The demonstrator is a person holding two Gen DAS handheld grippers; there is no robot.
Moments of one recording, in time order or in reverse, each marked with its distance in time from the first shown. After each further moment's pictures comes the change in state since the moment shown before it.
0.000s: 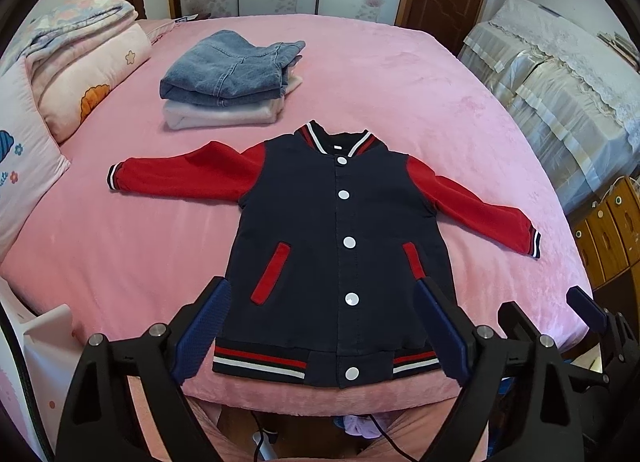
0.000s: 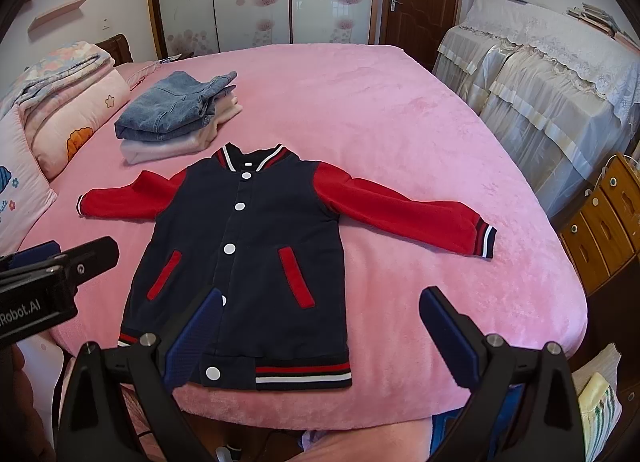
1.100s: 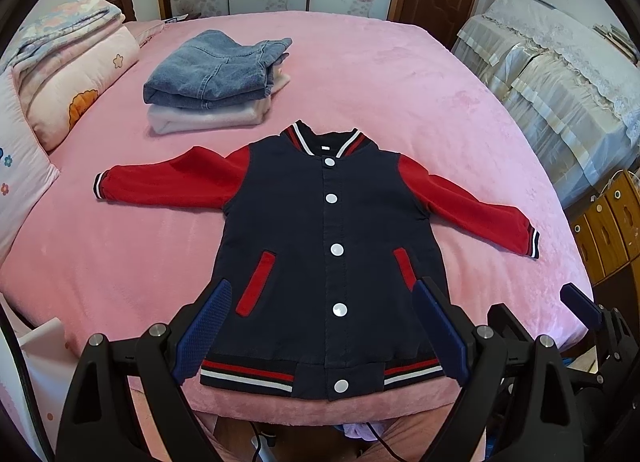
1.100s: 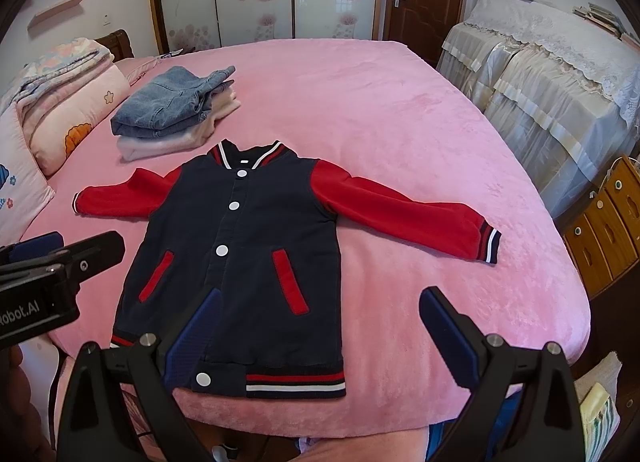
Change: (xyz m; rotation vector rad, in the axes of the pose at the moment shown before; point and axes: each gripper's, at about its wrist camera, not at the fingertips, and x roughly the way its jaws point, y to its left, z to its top) left arm 0.016 -0.014 0.013 0.017 0.020 -0.017; right arm 0.016 -0.007 0.004 -0.011 0.019 0.007
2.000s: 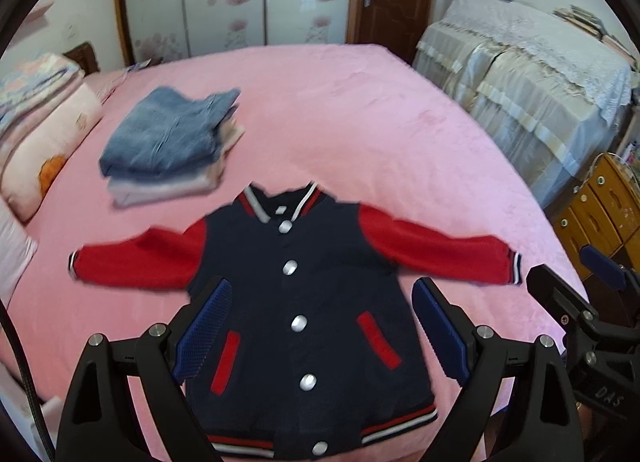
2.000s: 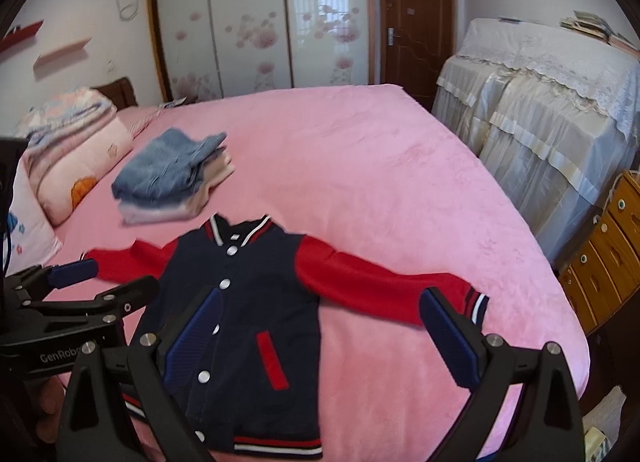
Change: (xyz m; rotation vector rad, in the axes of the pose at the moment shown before) left arm 0.007 -0.053 0.061 0.149 -0.124 -0.068; right arm -0.014 -0.062 0.063 0.074 -0.170 0.042
